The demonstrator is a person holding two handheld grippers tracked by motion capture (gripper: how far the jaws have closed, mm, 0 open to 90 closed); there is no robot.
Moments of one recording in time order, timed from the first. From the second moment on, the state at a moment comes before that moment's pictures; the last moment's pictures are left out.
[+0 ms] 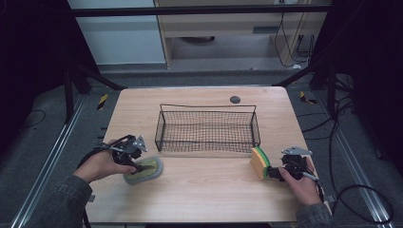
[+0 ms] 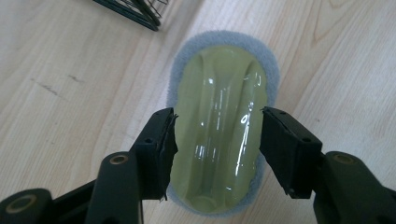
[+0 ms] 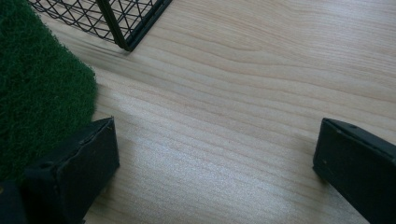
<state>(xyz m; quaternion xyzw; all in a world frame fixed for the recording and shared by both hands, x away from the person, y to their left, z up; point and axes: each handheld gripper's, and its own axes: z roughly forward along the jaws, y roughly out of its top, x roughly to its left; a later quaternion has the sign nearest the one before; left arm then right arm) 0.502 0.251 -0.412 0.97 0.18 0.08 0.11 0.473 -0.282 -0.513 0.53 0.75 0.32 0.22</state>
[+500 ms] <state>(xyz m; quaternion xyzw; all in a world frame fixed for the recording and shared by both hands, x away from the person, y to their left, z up) 0.508 0.250 -0.423 0.98 0.18 0.07 0.09 0.473 -0.282 -0.513 0.53 0.75 0.32 0.23</state>
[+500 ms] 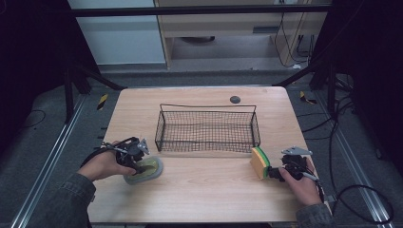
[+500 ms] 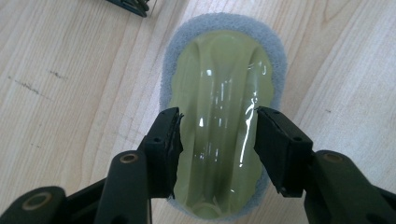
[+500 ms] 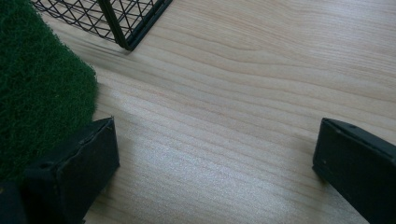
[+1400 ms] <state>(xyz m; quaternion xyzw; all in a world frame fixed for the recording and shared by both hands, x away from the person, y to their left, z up) 0.515 0.253 -0.423 0.98 0.18 0.06 0.10 0.472 -0.282 -0.513 0.53 0.75 0.32 0.23</state>
